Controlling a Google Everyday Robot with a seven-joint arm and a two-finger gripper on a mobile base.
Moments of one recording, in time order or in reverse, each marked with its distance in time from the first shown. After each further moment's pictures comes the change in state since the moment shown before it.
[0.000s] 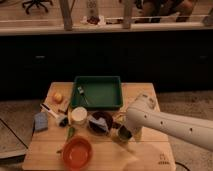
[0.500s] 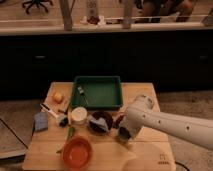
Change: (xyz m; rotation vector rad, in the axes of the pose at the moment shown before) arm 0.002 0.002 0.012 -0.021 -0.009 0.023
